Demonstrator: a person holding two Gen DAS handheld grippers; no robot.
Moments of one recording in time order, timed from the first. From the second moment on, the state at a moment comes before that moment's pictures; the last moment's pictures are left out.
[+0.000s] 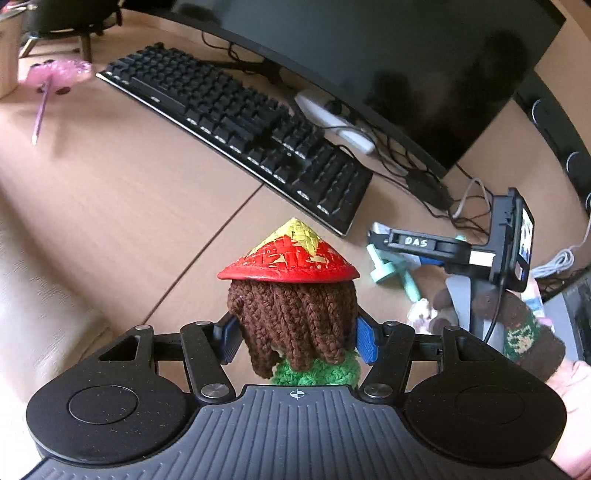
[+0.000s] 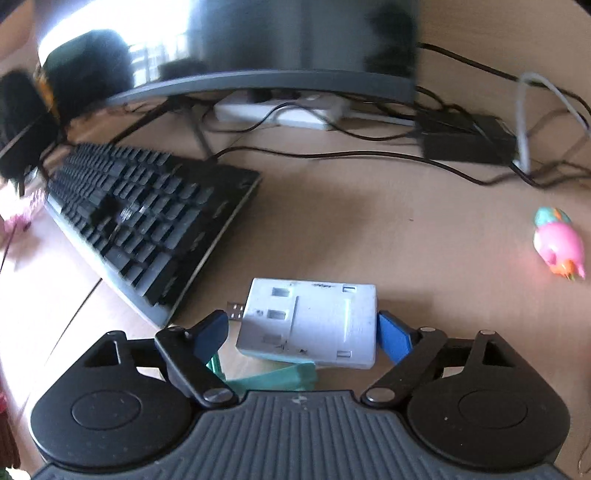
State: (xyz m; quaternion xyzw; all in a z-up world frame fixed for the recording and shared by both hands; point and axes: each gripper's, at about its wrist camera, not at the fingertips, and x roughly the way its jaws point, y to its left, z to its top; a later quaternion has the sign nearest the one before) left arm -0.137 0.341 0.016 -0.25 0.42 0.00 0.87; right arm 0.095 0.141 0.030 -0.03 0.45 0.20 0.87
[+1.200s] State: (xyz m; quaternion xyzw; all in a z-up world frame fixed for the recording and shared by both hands) left arm 0.088 -0.082 0.139 -0.02 0.37 -0.41 0.83; right arm -0.171 -0.173 0.137 0.08 0.33 -0.09 0.94
